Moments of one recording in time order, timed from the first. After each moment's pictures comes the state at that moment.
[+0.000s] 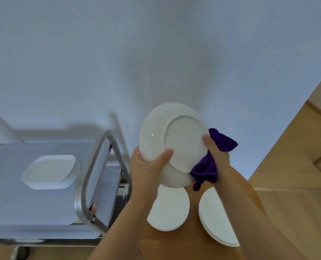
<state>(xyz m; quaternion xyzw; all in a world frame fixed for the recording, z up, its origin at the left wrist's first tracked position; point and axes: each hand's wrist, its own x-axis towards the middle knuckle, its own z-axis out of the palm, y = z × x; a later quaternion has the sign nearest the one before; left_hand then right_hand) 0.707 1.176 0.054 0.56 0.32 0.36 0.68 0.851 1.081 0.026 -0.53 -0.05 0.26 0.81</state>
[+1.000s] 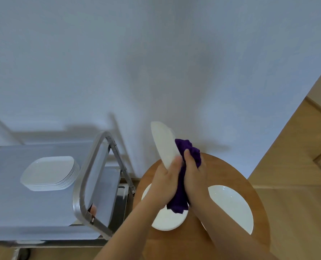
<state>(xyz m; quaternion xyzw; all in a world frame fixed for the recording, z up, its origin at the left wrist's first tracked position) 0.724 1.156 0.026 0.68 0.26 0.15 0.67 0.785 1.099 0.014 -0.66 -0.07 0.19 0.73</state>
